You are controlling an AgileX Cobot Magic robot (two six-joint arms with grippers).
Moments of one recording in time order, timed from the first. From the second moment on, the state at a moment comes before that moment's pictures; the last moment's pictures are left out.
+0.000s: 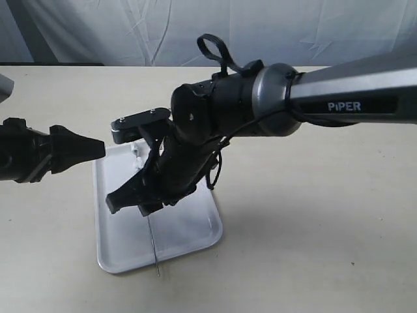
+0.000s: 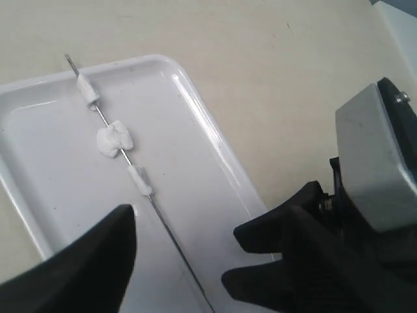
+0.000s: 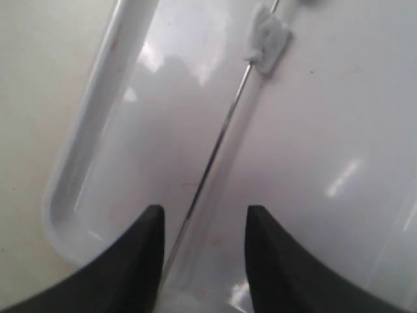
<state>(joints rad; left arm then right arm) 0.05 1.32 -0.50 1.67 -0.74 -1.85 0.89 2.01 -1.35 0.31 0.63 0.00</state>
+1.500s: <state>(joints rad) 0.05 1.33 -0.50 1.65 -0.76 -1.85 0.98 2.11 -1.38 0.15 0.64 0.23</state>
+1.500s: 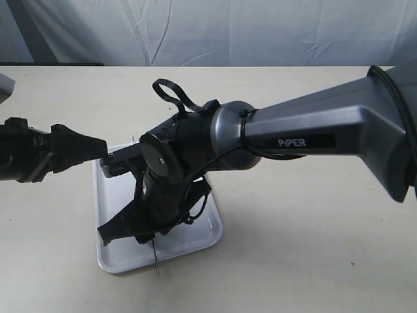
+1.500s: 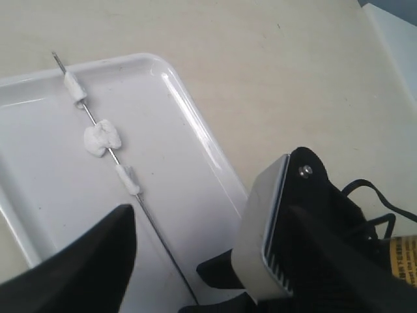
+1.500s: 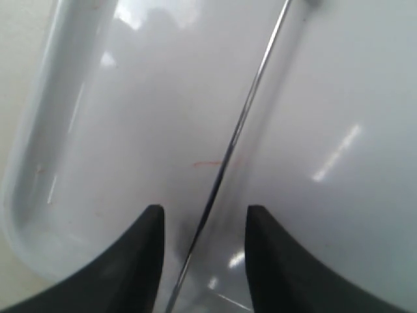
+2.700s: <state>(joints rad) 0.05 1.33 -0.50 1.65 -0.80 -1.85 0.98 2.14 -1.39 0.25 0.63 0.29</state>
